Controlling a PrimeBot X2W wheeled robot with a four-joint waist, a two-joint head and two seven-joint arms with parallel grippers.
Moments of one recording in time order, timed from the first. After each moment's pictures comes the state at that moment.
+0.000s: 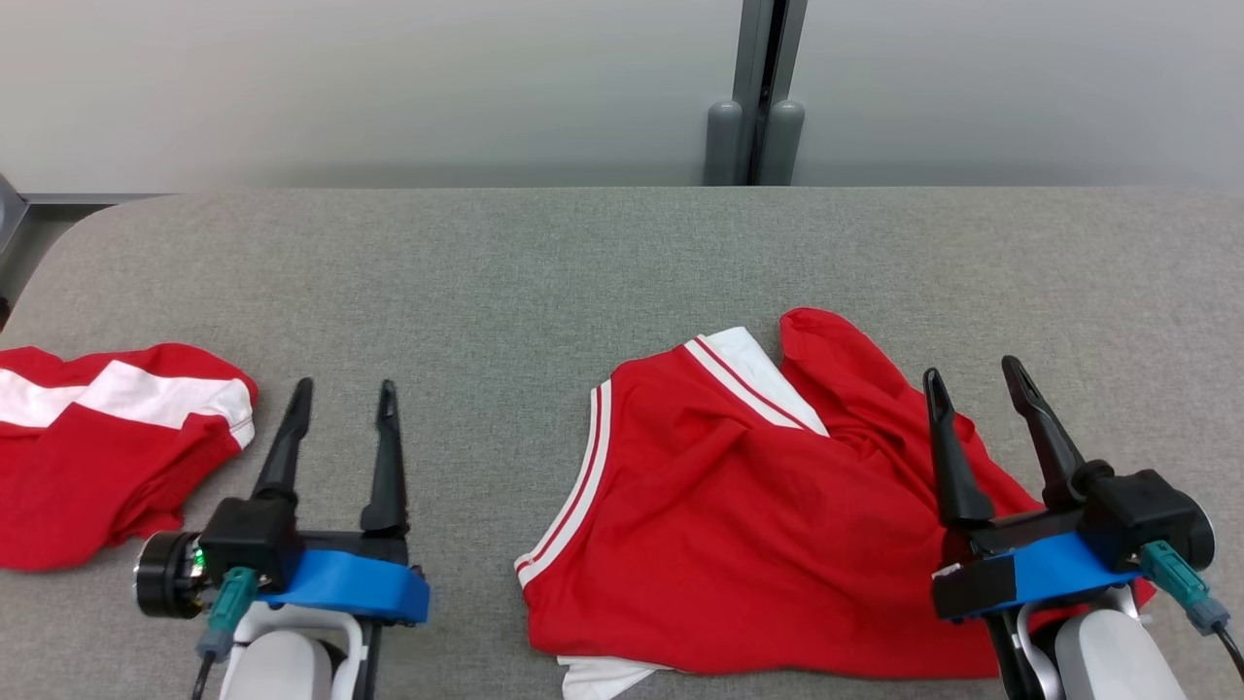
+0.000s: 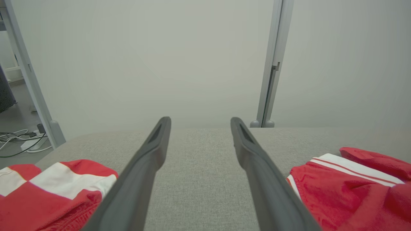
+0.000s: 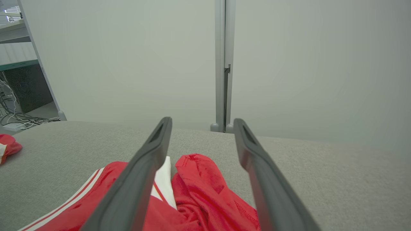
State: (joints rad) left arm -0.15 0.05 -0.03 0.26 -0.08 -0.10 -0.26; right arm -0.17 -0.05 0.01 0.17 0.08 0.13 -0.26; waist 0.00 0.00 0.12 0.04
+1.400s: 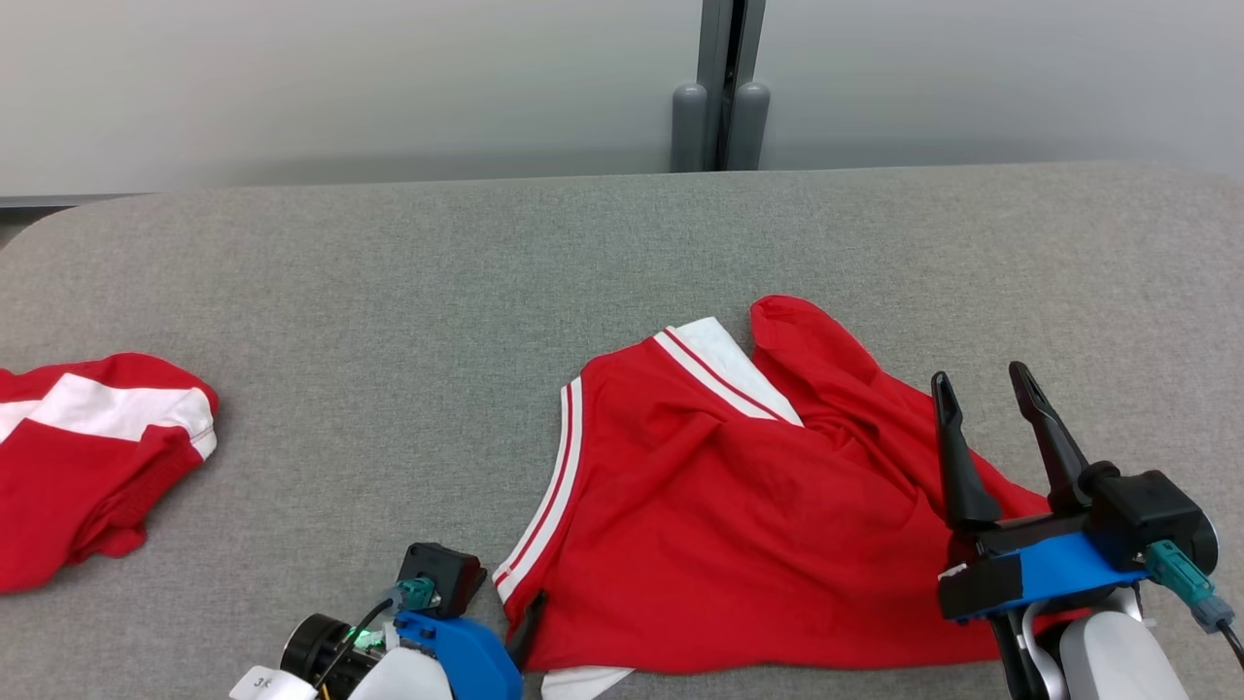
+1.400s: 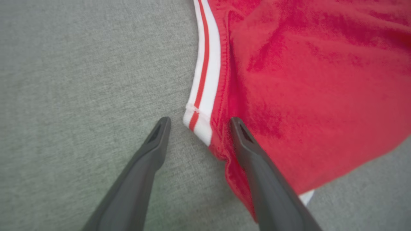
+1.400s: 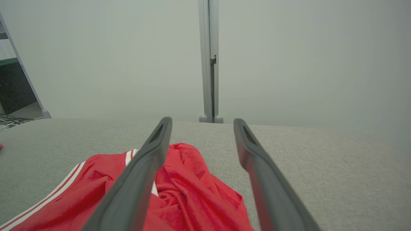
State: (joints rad) left arm -0.12 0.19 -0.43 0.34 -0.29 -0.13 0.29; right arm -0.17 -0.05 -0.01 0.20 0.09 0.13 -0.26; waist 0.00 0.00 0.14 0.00
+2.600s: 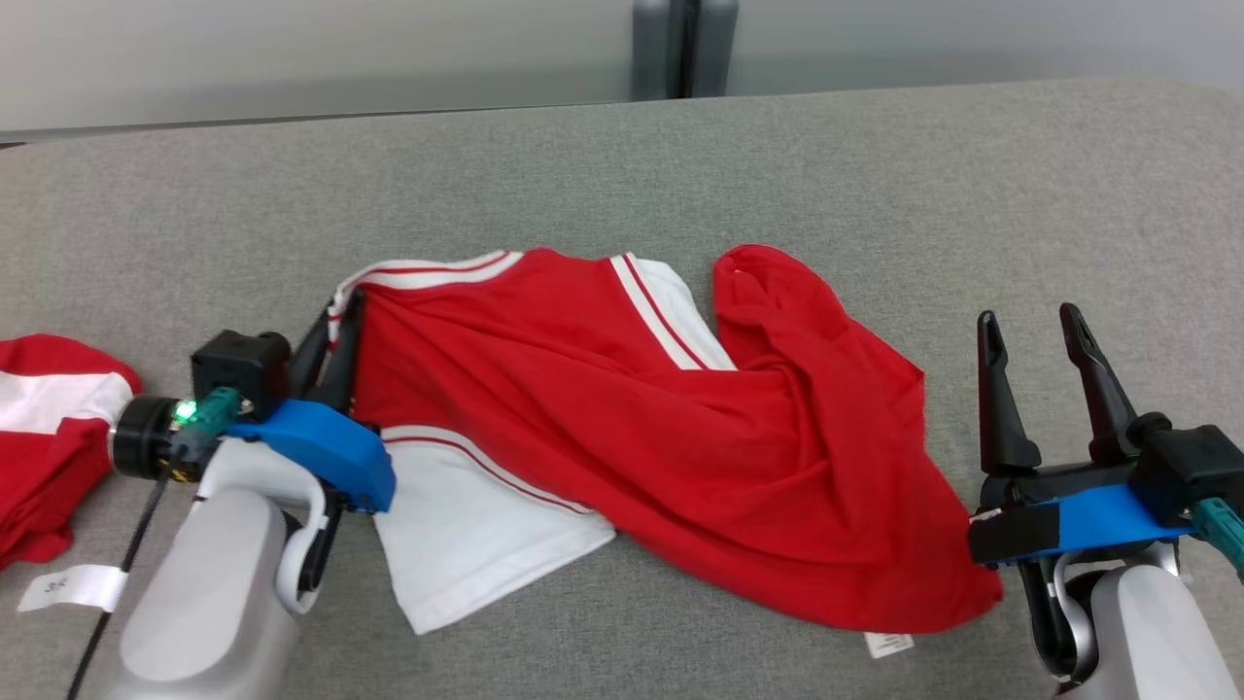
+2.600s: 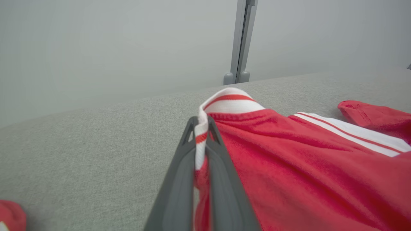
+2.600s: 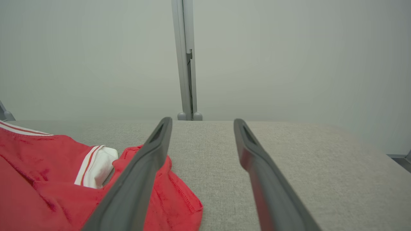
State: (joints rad) left arm -0.48 0.26 -0.33 0.51 -0.34 -0.07 -0.11; right arm -0.24 -0.05 -0.06 0.19 0.08 0.13 -0.26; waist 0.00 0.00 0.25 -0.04
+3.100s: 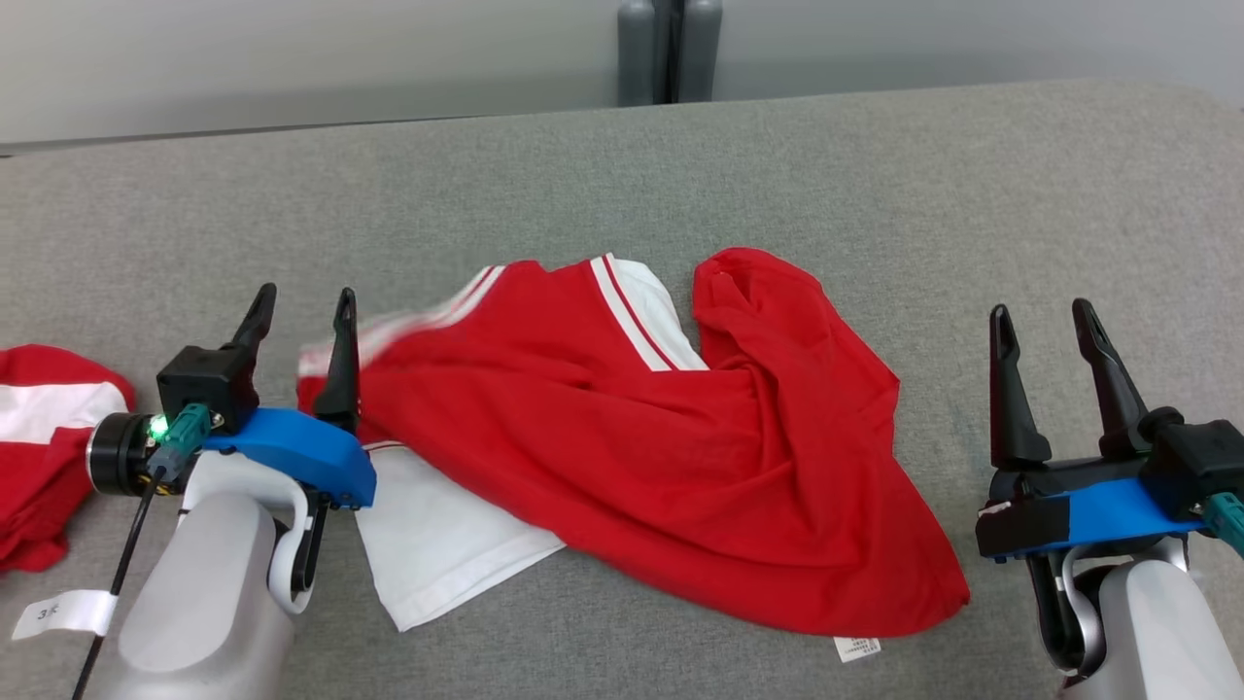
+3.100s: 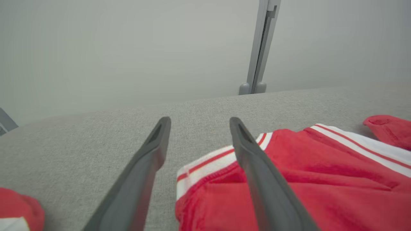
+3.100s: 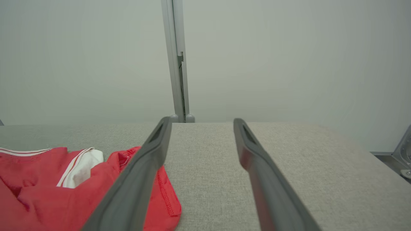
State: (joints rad) left arm -0.52 0.26 -0.30 0.66 -0.35 -0.05 -0.24; right arm -0.26 -0.05 -0.09 0.20 0.08 0.13 -0.26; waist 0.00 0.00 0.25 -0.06
